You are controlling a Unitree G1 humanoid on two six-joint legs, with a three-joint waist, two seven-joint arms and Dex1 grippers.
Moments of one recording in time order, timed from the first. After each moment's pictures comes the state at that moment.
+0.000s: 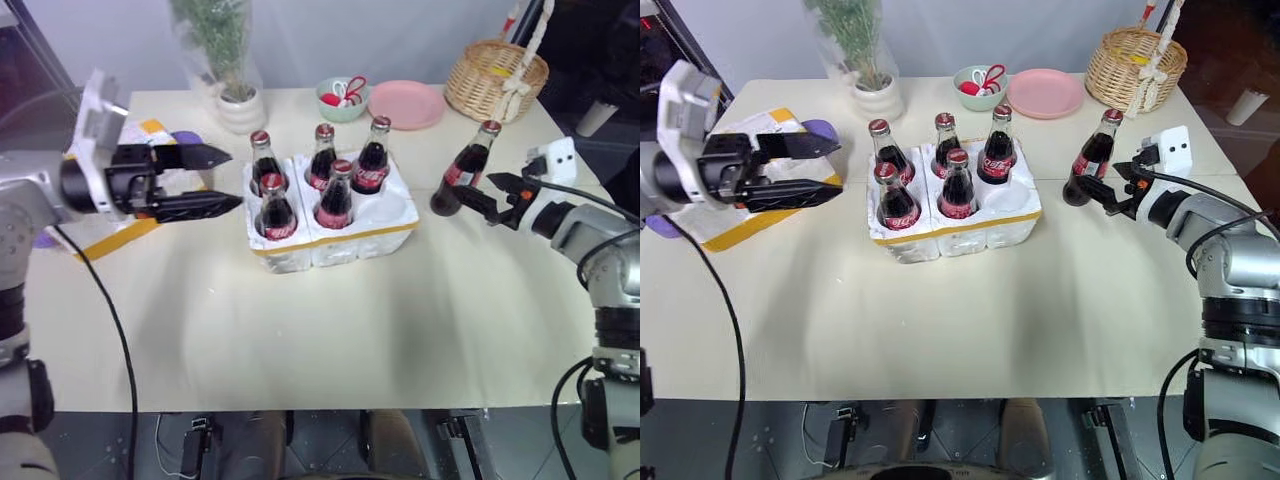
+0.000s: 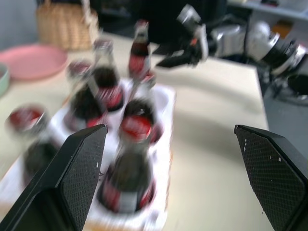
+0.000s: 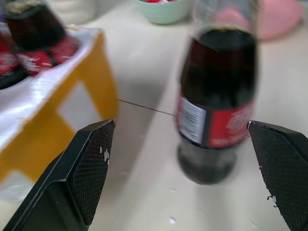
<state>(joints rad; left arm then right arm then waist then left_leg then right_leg) -0.67 1.01 0.19 -0.06 -0.81 0.81 -1.24 -0.60 -0.76 -0.20 0.27 0.50 0.61 0.64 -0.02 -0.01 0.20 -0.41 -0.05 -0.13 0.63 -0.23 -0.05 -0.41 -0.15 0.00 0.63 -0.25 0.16</state>
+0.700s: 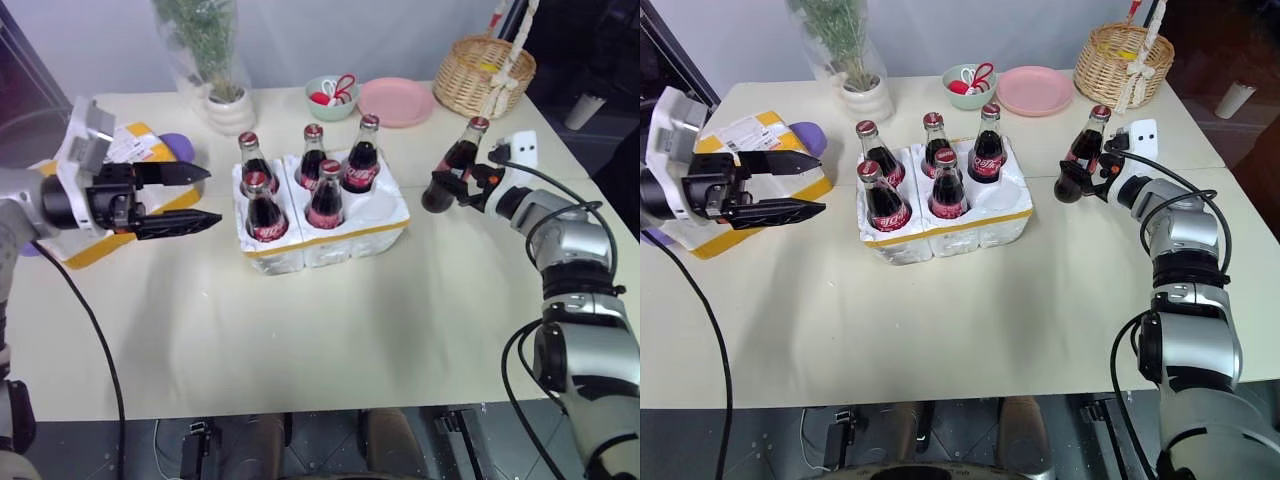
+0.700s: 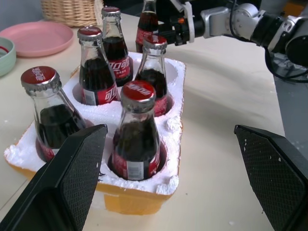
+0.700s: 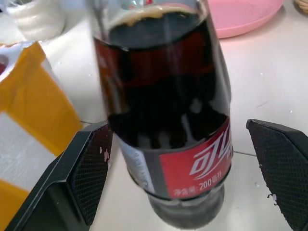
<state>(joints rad) -0.58 1.02 0.22 -0.08 -0.77 0.73 -1.26 -0.90 -0.60 -0.17 0.82 0.32 0.33 0.68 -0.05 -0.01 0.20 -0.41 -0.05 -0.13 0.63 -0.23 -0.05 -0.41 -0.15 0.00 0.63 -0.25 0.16</state>
